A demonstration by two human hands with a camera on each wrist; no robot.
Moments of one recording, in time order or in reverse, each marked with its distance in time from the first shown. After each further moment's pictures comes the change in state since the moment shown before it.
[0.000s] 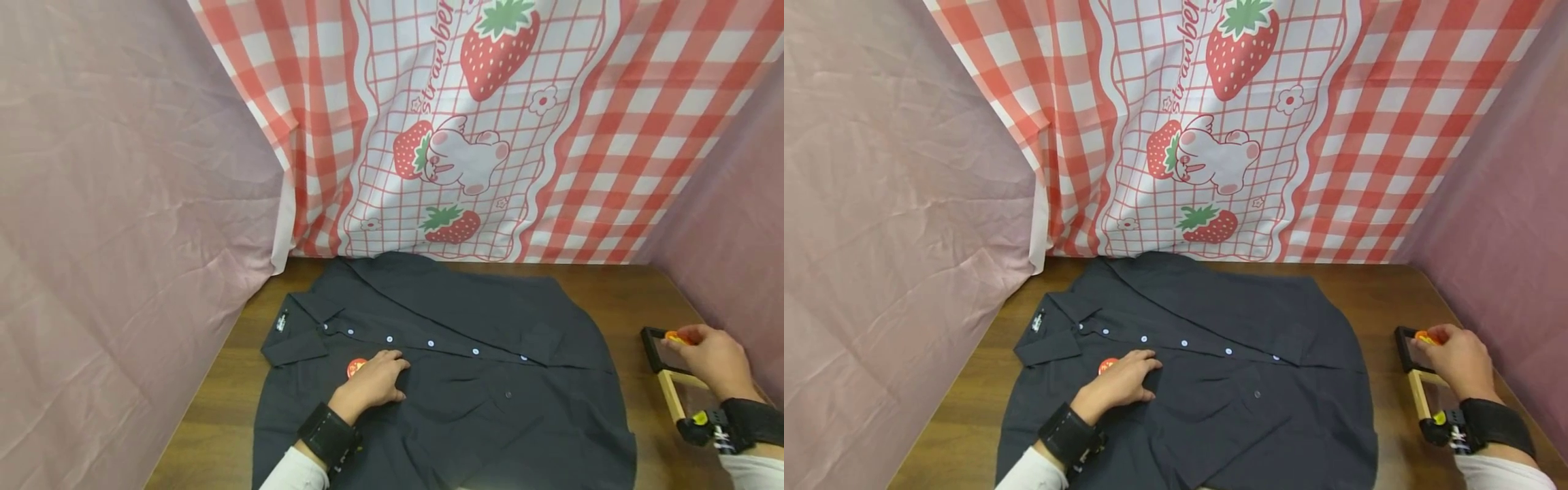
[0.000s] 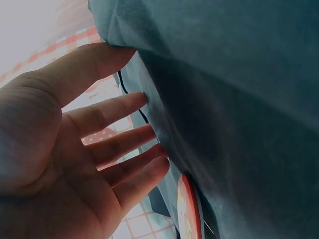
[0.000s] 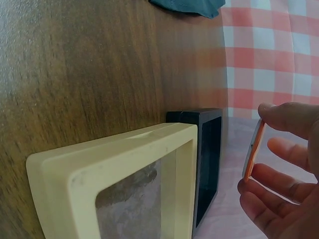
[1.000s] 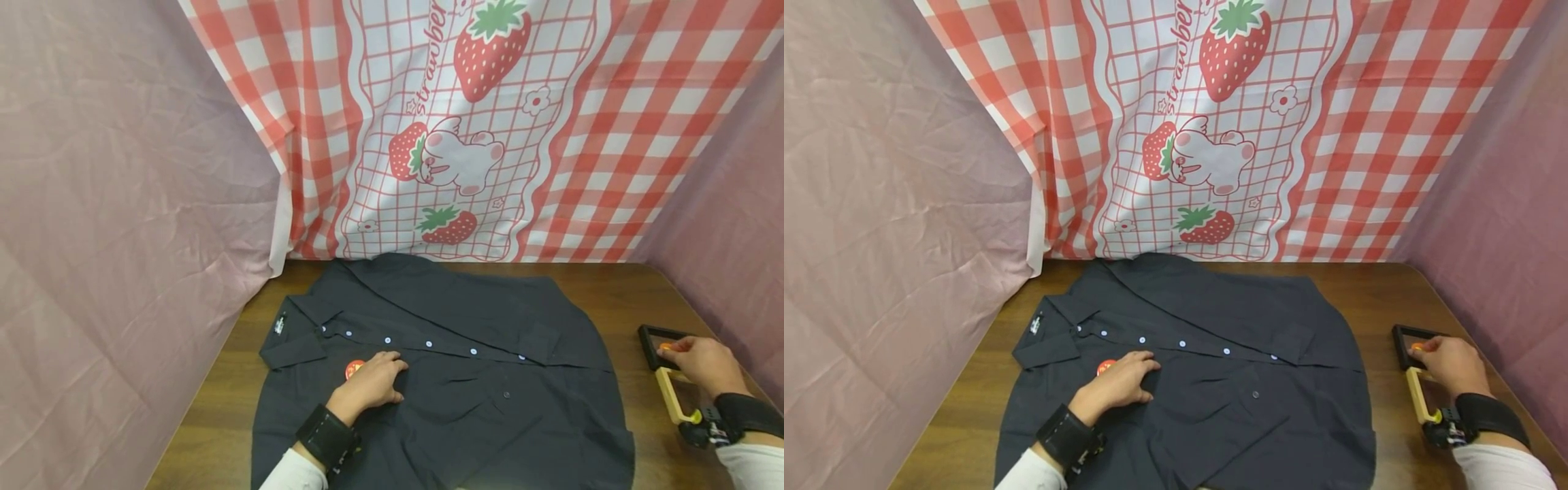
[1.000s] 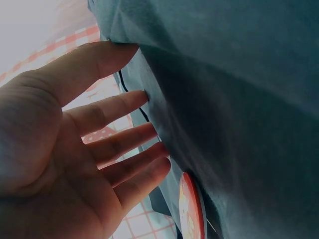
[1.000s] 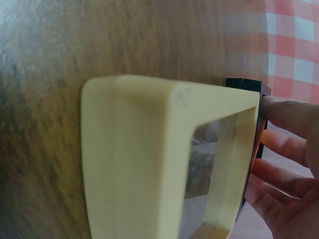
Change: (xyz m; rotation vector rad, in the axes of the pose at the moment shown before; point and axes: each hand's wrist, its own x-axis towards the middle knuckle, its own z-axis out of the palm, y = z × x) left_hand 0.001 -0.001 0.001 0.014 0.011 0.018; right_hand 0.005 0.027 0.012 -0.074 -0.138 -0.034
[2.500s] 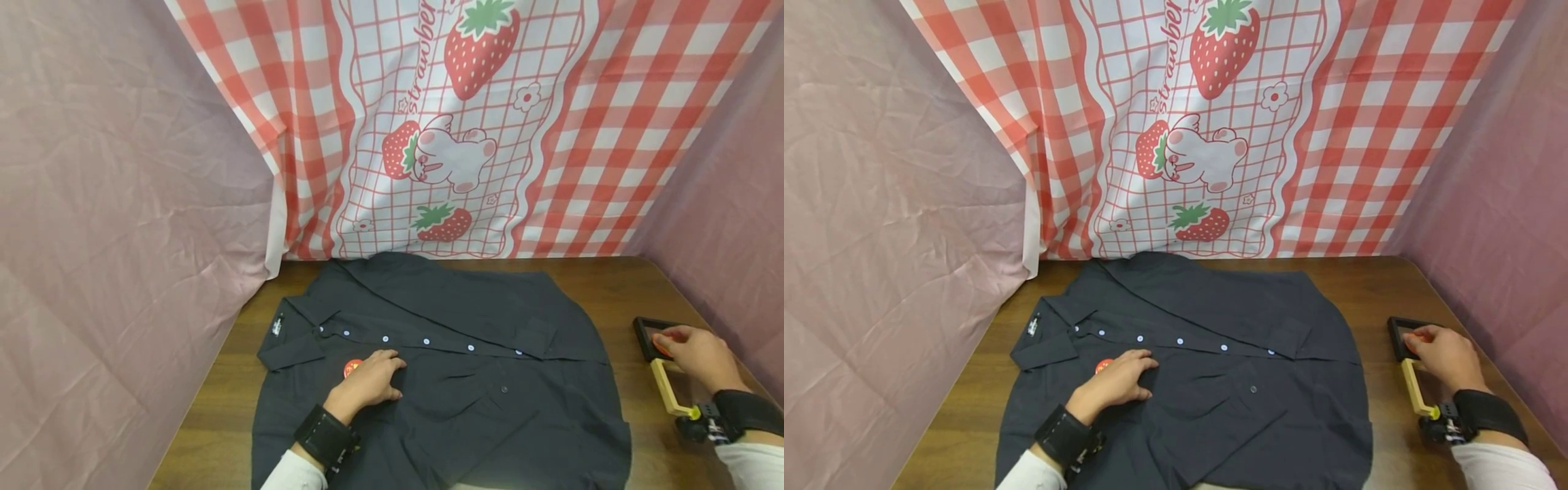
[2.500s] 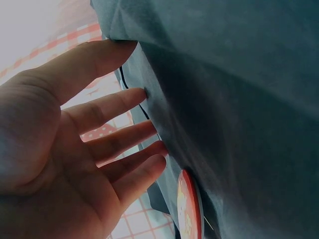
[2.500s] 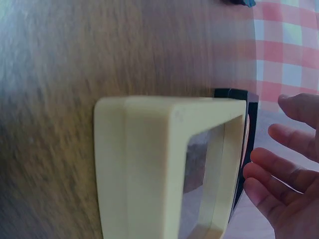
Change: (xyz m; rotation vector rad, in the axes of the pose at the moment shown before) left_hand 0.000 -0.002 0.000 -0.039 -0.001 0.031; right_hand -0.010 -0.006 -0.004 0.050 0.003 -0.003
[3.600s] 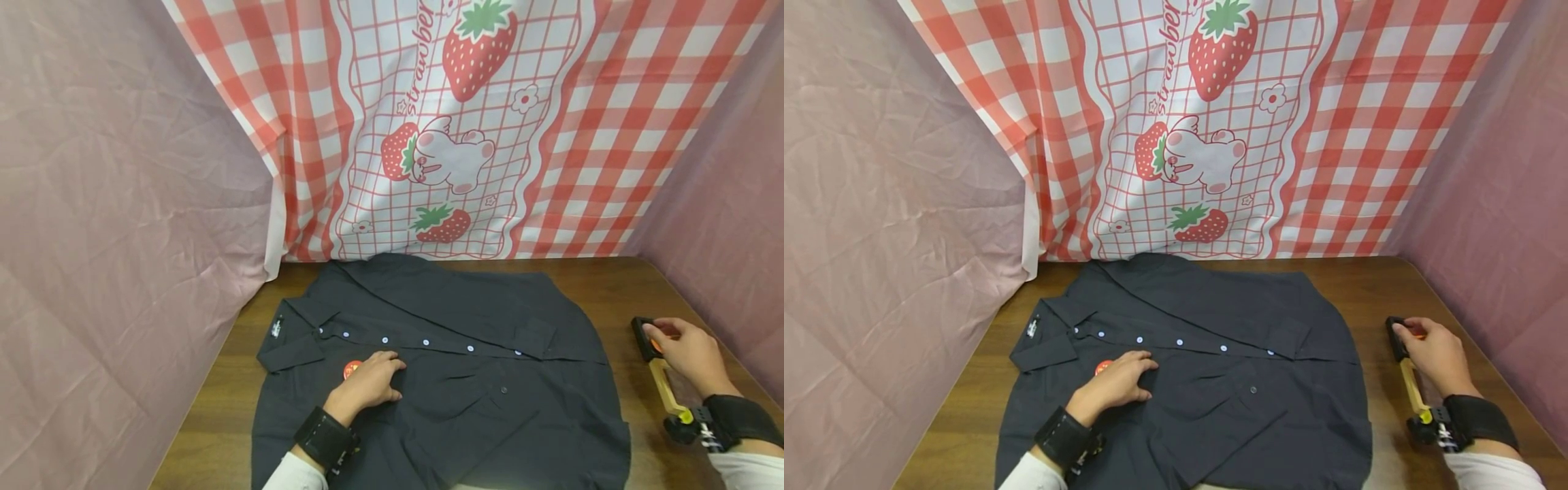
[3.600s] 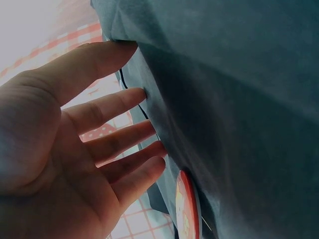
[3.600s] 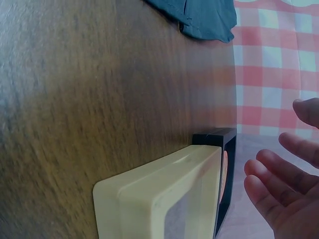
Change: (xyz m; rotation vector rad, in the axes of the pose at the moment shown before) left_hand -0.003 0.002 -0.001 0.012 0.027 0.016; right_hand -0.013 -0.022 0.008 0.118 0.151 -0.061
